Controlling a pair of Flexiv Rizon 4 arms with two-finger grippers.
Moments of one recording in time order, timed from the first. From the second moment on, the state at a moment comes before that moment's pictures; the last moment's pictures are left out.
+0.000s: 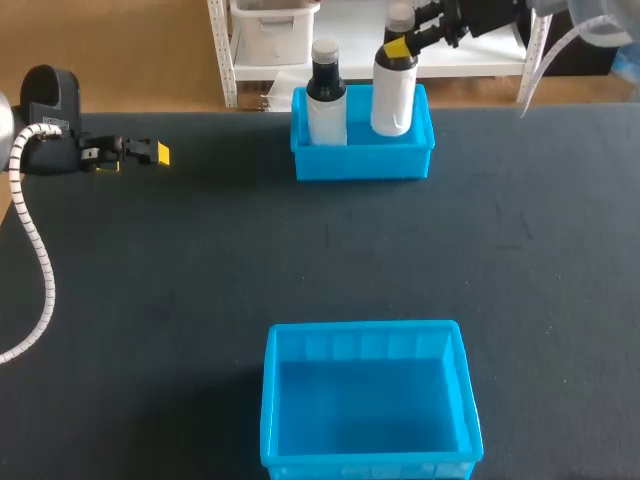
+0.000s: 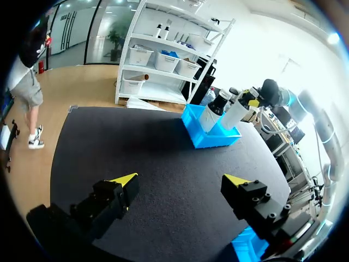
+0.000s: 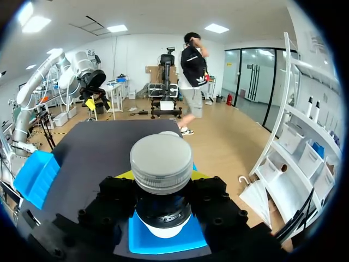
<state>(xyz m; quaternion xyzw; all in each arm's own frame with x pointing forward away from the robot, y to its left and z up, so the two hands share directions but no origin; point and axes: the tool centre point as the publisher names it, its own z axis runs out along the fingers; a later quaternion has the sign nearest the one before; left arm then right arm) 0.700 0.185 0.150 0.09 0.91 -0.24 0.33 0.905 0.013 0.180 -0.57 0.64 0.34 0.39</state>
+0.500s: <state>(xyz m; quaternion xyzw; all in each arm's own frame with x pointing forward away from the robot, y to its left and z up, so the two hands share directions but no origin) 0.700 0.185 0.150 0.09 0.91 -0.24 0.33 0.907 0.016 0.161 -0.56 0.64 0.34 0.39</state>
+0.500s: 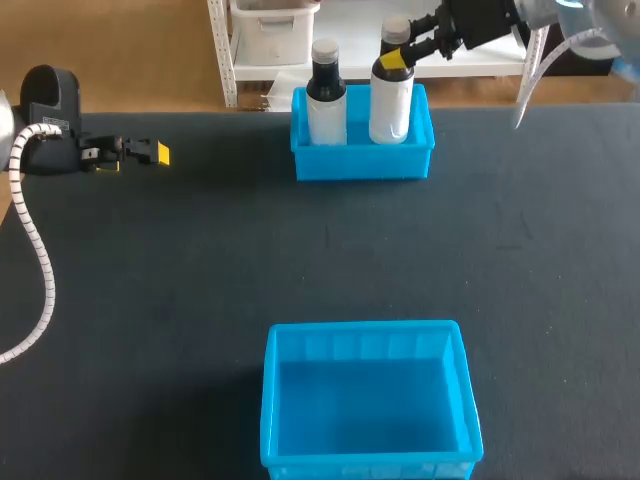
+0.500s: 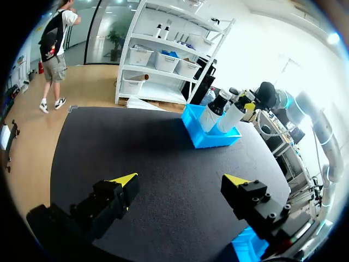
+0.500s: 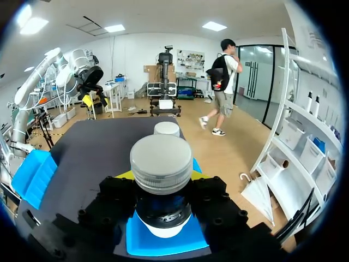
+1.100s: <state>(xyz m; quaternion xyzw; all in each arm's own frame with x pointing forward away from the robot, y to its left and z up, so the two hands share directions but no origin) 0.700 0.185 0.150 0.09 0.91 -0.24 0.33 0.914 0.021 0.143 -0.56 0.65 0.33 0.39</state>
